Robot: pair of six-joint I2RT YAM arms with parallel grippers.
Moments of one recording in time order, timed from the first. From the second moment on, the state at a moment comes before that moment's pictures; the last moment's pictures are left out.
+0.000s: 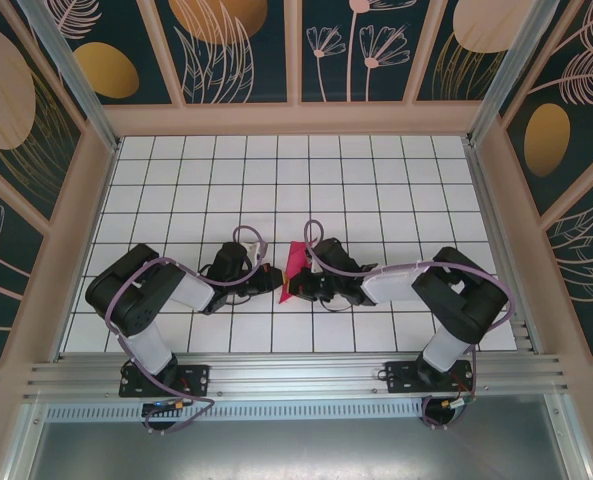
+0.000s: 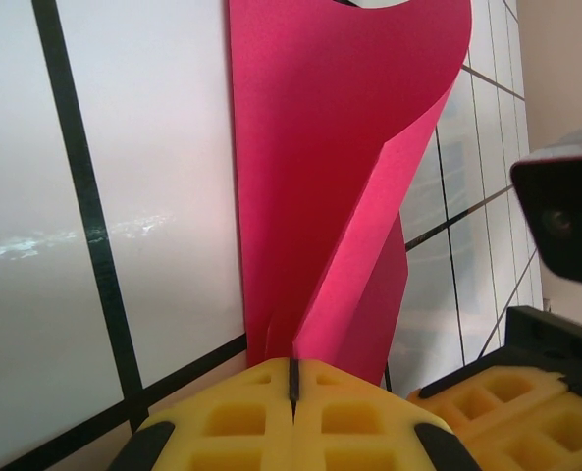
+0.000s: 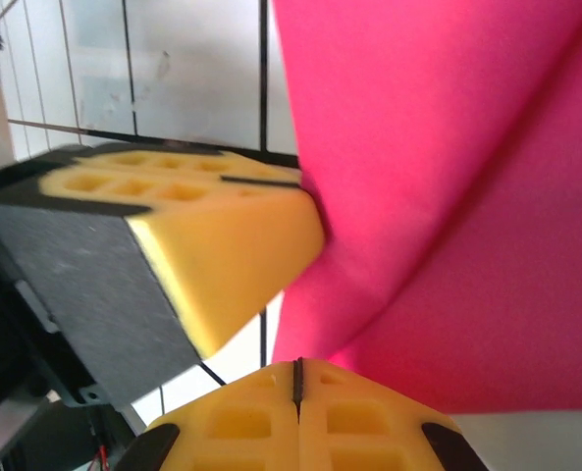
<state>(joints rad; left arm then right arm) -0.61 1.74 0.42 0.69 0.50 -0.87 0.85 1.65 0.62 0.26 -0.40 1.02</state>
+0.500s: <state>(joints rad) -0.61 1.74 0.42 0.70 0.50 -0.87 0.87 1.64 0.59 0.35 -0.39 1.06</state>
